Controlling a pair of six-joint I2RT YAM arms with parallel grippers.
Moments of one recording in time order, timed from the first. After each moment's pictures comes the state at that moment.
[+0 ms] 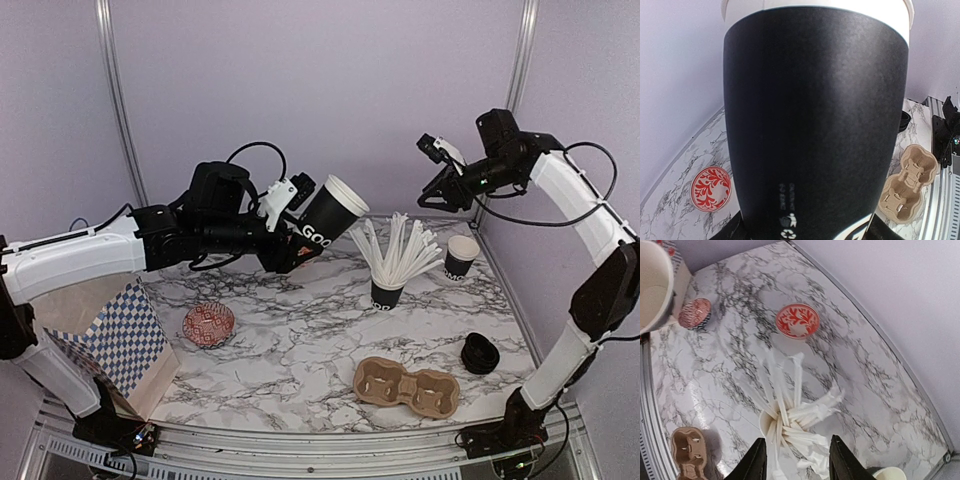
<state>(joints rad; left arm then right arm) -0.90 1.51 1.31 -0.22 0.13 0.12 0.22 1.66 1.85 -1.07 -0.56 -0.61</state>
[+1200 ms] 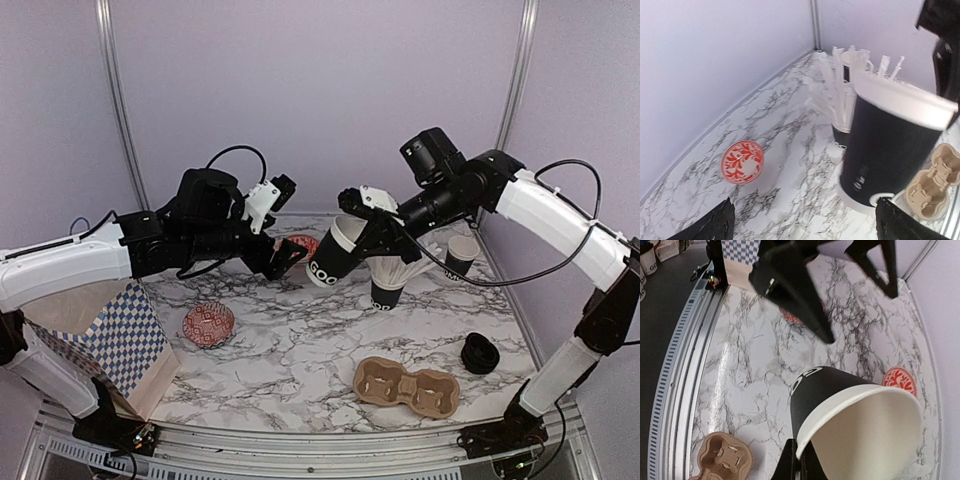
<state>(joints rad) -0.90 1.44 1.25 -0.25 -0.05 0.09 0.70 1.58 1.72 -1.01 -0.62 -0.79</state>
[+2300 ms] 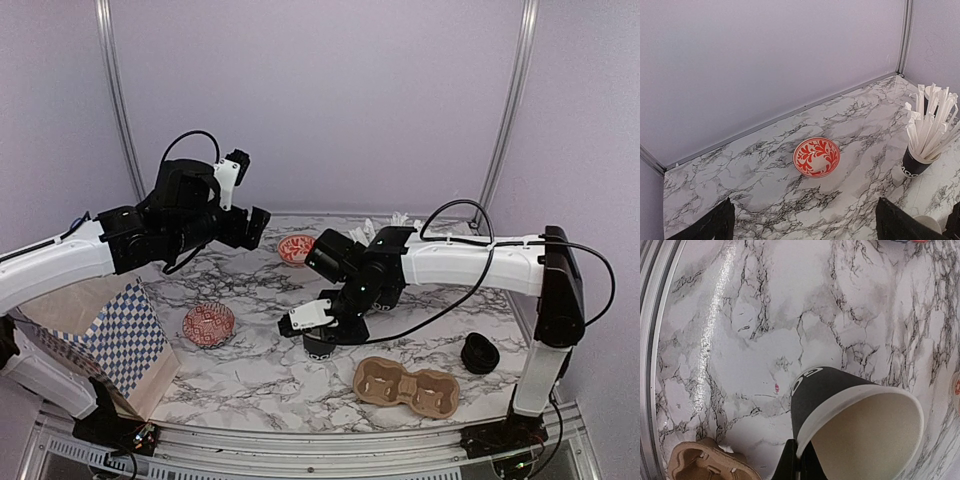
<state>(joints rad) -0.84 1.36 1.23 -0.26 -0.43 -0.05 1.03 1.85 1.52 -0.90 -0.13 -0.79</state>
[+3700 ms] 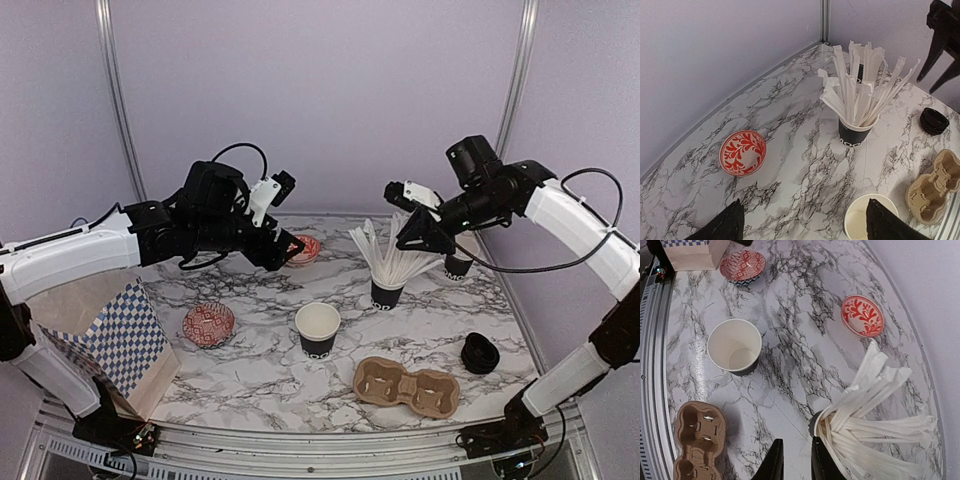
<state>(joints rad) -0.86 1.49 1.31 -0.32 -0.05 0.03 0.54 1.48 1.54 -0.99 -0.46 -0.74</state>
